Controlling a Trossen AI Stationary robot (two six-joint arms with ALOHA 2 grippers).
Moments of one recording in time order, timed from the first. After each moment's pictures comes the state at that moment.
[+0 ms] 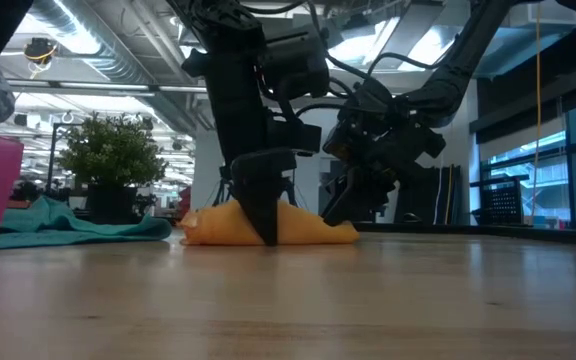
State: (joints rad) left arm -0.01 2.02 1.30 -0.59 -0.20 -0.26; right arm -0.34 1.87 0.85 0.19 -0.52 -0.32
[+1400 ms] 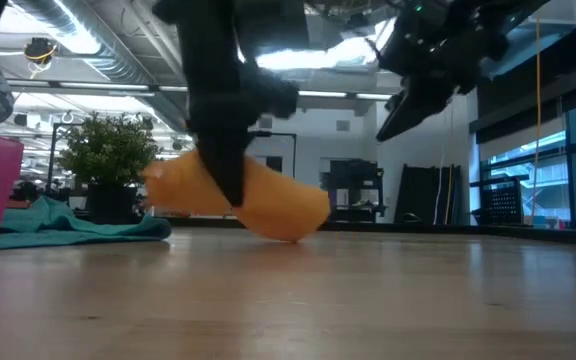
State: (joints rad) left arm -0.12 1.89 1.32 -0.79 -0.21 -0.36; right arm -0.33 1.28 0.85 -0.39 -0.26 -0.27
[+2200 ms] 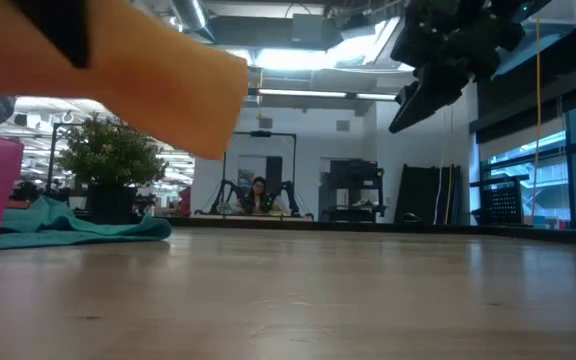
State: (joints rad) left arm -0.62 1.64 1.33 -1.02 -0.35 -0.81; right arm -0.33 1.19 0.85 -0.48 -0.26 -0.27
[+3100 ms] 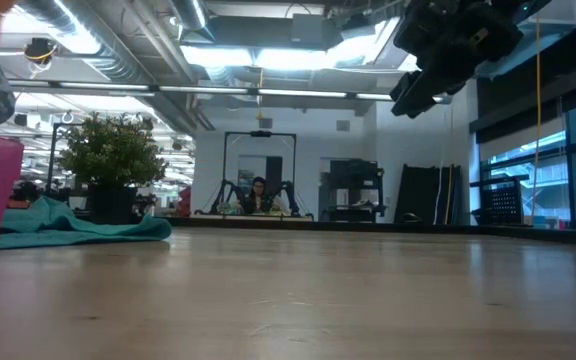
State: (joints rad) left arm -1.08 1.64 1.33 -1.02 -0.47 -1.30; right arm -0.33 1.19 0.85 -0.47 -0.51 -0.27
